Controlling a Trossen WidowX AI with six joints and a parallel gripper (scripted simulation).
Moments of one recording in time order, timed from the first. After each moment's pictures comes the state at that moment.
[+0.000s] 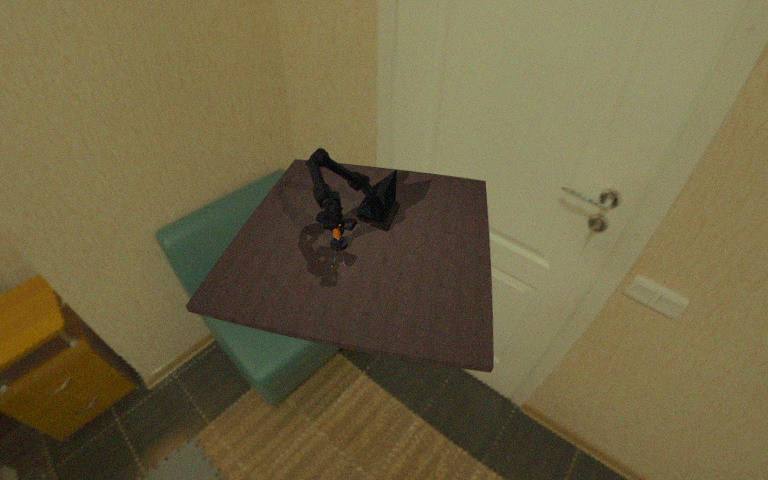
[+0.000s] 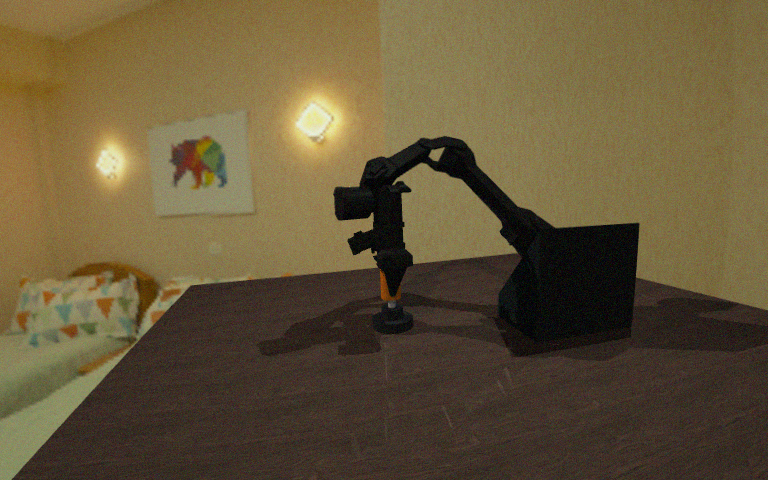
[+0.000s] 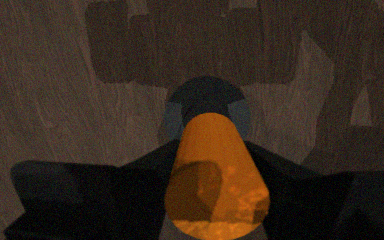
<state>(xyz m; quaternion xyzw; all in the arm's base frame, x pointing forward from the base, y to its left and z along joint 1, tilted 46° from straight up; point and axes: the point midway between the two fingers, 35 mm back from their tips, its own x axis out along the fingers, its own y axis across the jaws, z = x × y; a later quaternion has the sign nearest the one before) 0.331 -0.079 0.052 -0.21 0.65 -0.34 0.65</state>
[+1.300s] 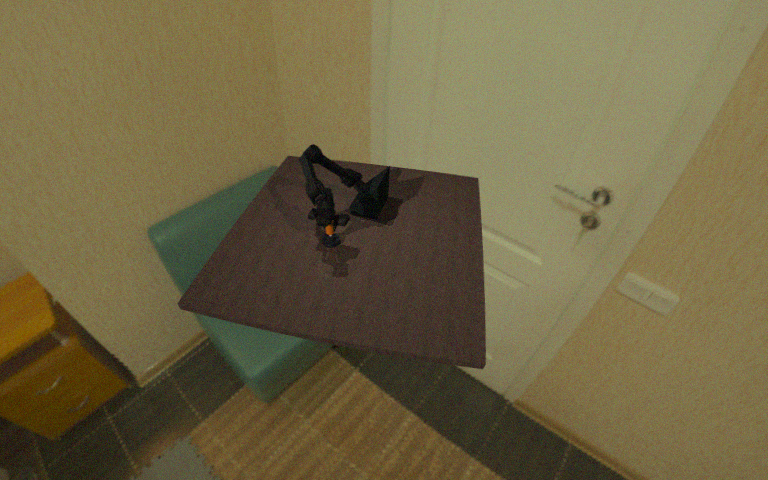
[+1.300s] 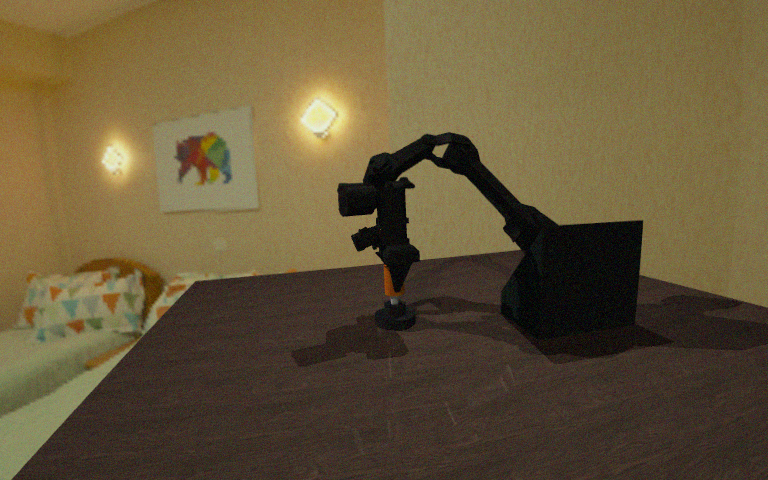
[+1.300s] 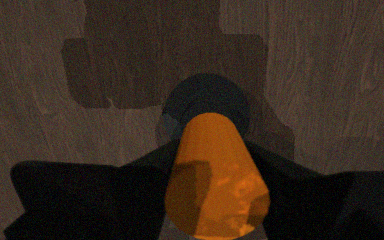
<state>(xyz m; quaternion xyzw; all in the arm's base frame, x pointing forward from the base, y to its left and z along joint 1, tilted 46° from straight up) 0.329 -0.078 0.053 -0.23 0.67 -0.31 0.64</state>
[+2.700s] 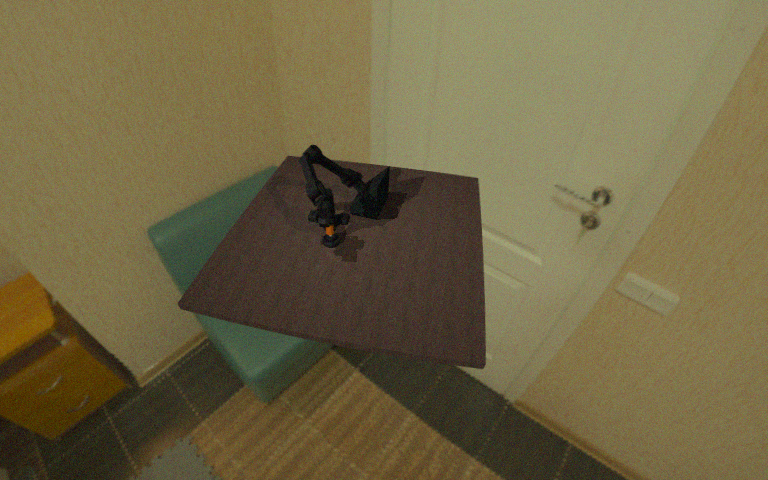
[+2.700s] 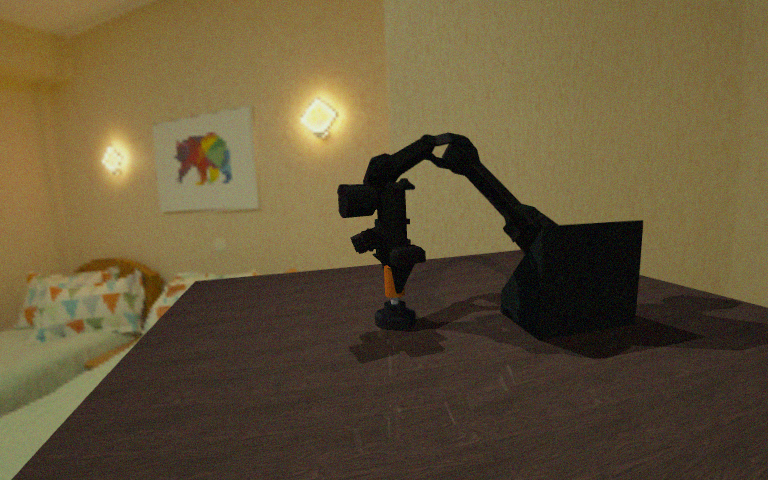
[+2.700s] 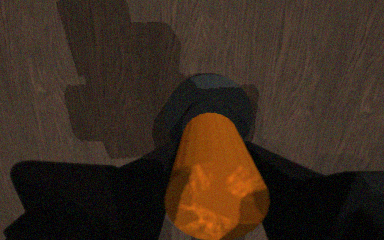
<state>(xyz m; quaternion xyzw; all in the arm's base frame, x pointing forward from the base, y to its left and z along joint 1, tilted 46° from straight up) 0.329 -0.079 0.050 -0.28 0.69 -0.27 0.62</state>
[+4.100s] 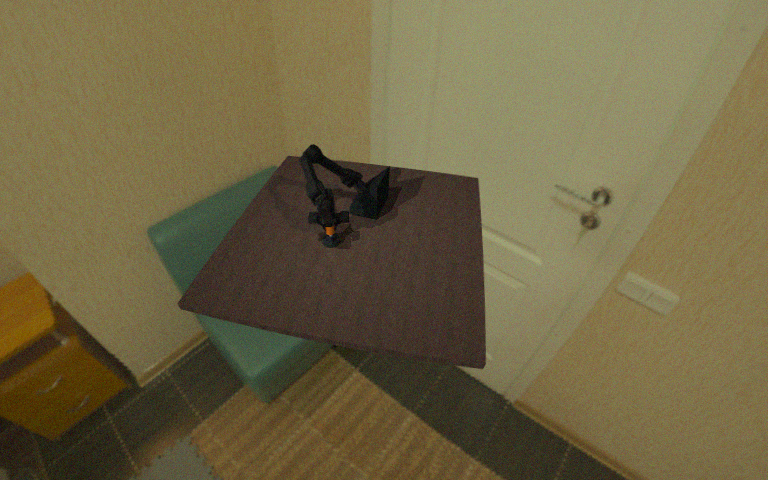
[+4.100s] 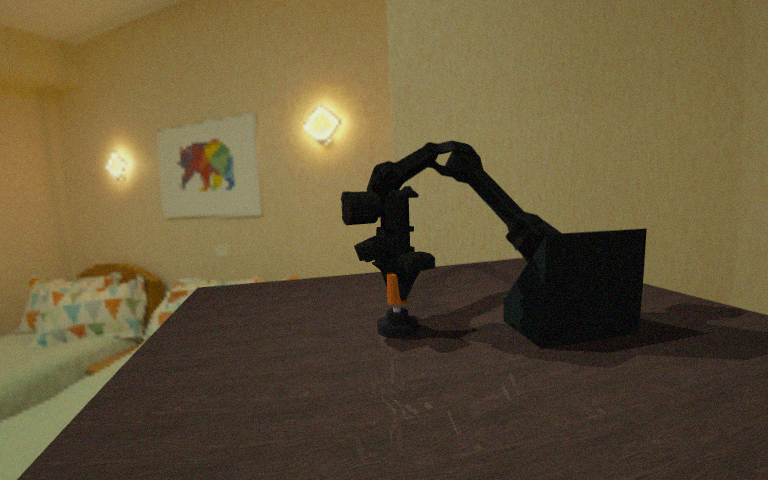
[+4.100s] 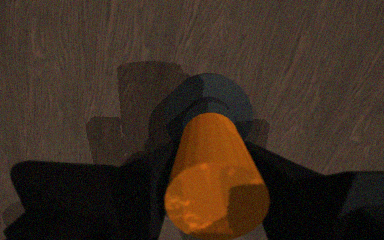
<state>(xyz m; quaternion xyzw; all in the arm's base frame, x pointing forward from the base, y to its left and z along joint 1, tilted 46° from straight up) 0.328 -0.079 0.051 -0.34 0.71 -0.20 0.59</state>
